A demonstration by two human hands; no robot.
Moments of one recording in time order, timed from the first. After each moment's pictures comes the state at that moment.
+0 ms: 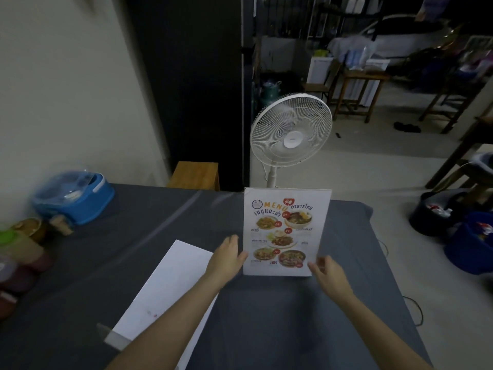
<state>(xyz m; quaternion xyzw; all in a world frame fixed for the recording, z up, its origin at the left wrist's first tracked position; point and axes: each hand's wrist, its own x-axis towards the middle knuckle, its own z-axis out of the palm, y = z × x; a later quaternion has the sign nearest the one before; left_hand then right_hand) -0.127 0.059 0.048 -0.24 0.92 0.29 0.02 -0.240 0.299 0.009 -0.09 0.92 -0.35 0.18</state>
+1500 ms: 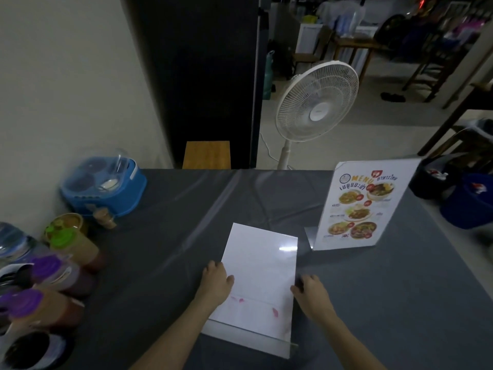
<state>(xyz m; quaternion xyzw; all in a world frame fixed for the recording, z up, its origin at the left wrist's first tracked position) 0.031 -0.138 -0.041 -0.26 0.92 0.23 0.17 -0.042 0.091 -0.052 -0.06 0.94 -0.25 0.24</state>
